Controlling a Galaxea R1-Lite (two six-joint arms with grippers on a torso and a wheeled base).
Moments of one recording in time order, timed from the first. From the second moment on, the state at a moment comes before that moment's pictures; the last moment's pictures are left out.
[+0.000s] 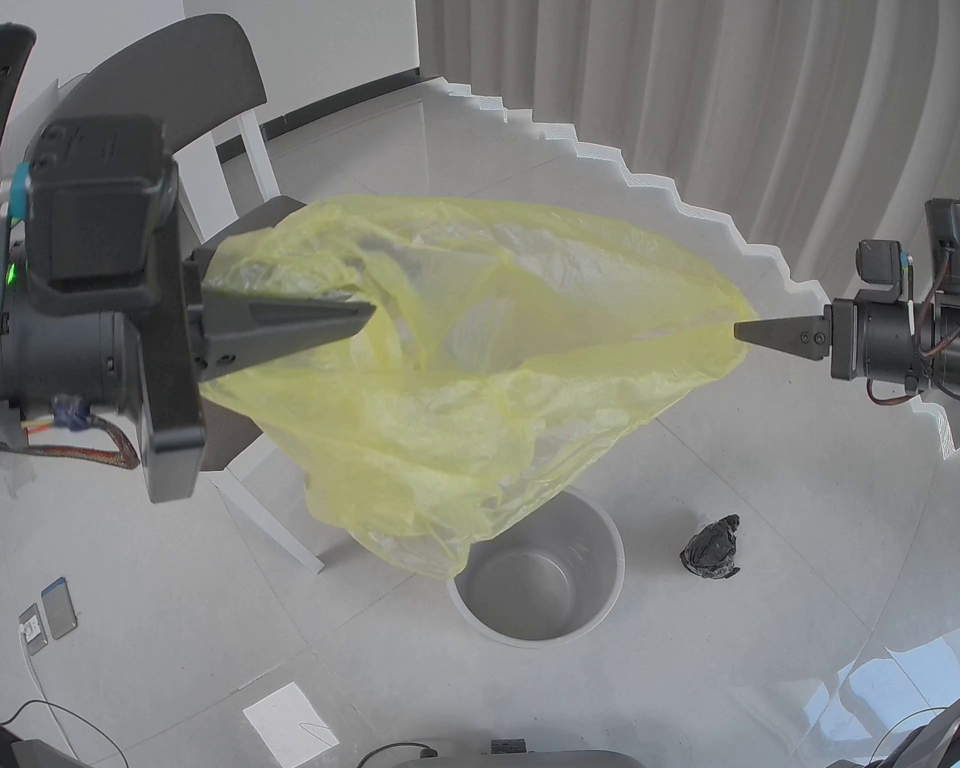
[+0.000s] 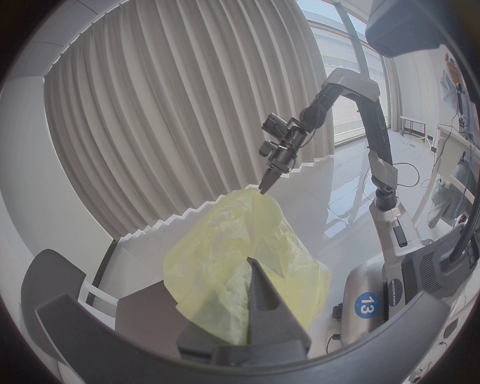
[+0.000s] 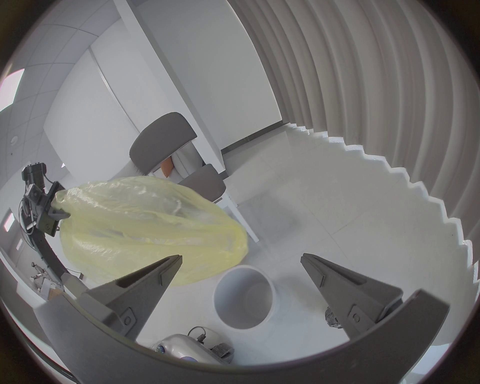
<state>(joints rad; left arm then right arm) -0.84 1.29 -1.35 0.37 -0.02 0.70 0.21 1.47 -1.13 0.00 0.40 0.08</state>
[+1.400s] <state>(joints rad) -0.87 1.34 -1.34 0.30 -0.03 0.70 0.23 1.72 -1.32 -0.11 0.42 0.10</state>
